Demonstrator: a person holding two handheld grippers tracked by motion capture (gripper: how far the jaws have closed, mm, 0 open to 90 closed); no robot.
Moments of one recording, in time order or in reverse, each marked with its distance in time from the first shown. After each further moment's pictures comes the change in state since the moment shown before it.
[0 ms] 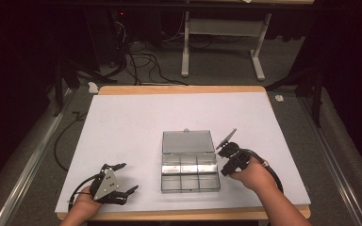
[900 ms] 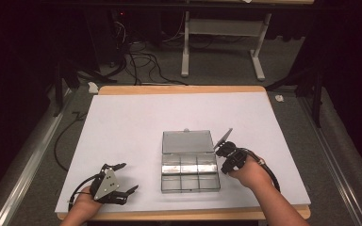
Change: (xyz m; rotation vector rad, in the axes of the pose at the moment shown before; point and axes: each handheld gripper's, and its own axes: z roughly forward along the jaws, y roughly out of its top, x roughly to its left) left arm -0.001 0.000 0.000 -0.001 0.001 0.011; right arm -0.002 0.007 0.006 0.022 -0.014 -0.024
